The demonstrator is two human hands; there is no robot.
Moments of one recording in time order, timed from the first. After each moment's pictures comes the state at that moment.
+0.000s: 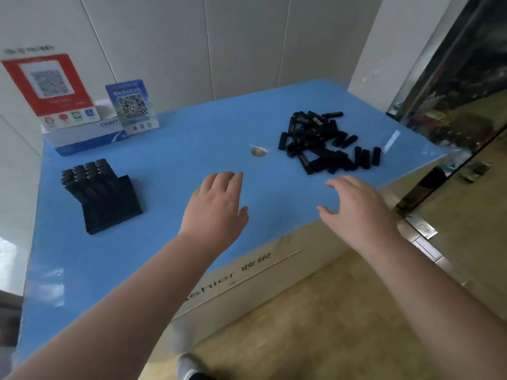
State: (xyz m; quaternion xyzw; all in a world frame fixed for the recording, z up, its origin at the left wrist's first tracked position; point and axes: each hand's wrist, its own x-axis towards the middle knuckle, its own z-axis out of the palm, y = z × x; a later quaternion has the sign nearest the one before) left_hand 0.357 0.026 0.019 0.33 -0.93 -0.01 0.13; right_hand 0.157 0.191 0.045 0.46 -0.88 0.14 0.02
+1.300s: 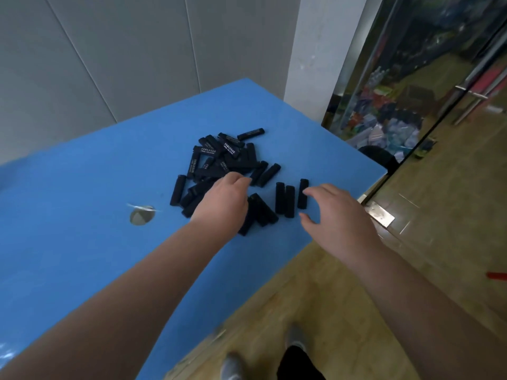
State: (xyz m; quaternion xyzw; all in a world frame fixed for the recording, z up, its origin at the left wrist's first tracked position) left_hand 0.013 -0.019 -0.001 0.24 -0.95 -0.17 0.07; right_hand -0.101 0.173 0.024 0.41 -0.90 0.13 -0.01
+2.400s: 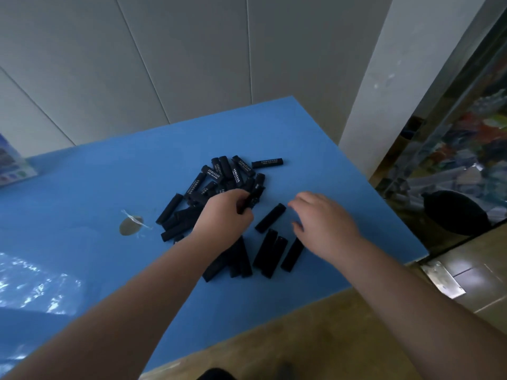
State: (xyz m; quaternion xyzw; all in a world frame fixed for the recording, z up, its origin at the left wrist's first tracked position) left_hand -0.077 -0.021 0.001 0.47 -0.81 -0.32 0.14; right_hand -0.262 0.087 -0.011 0.66 -0.75 0.08 -0.04
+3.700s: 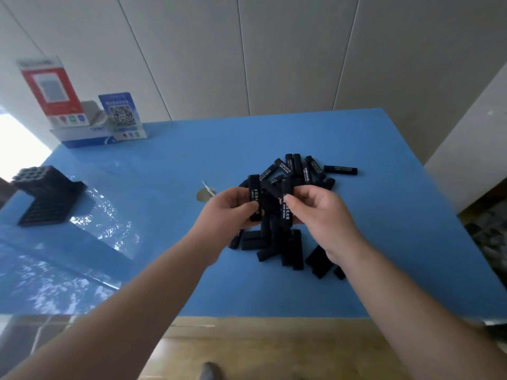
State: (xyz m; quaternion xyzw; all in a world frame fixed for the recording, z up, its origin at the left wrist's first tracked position) left_hand 0.023 0.013 0.025 0.52 -0.50 -0.59 0.36; right_hand -0.164 0.045 0.011 0.46 -0.57 0.49 -0.47
